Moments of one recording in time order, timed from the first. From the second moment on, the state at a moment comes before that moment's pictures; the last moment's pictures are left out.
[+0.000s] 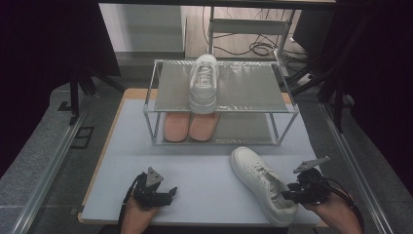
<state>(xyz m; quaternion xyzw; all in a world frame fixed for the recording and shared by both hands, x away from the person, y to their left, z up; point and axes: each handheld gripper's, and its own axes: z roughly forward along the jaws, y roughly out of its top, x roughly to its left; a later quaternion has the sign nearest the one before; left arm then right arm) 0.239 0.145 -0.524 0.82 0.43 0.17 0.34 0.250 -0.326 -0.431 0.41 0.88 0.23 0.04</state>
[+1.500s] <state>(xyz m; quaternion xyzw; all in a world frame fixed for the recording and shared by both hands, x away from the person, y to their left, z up) 0.240 0.146 -0.524 0.82 0.43 0.17 0.34 0.272 -0.372 -0.438 0.53 0.76 0.36 -0.13</state>
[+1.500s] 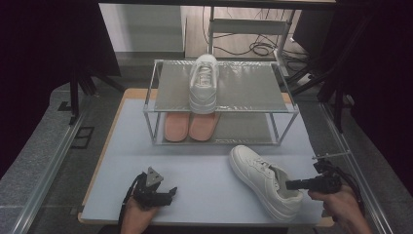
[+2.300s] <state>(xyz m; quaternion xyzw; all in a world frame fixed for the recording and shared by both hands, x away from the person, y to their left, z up) 0.240 0.146 -0.524 0.82 0.43 0.17 0.34 0.272 -0.359 -0.413 0.50 0.72 0.45 -0.18</state>
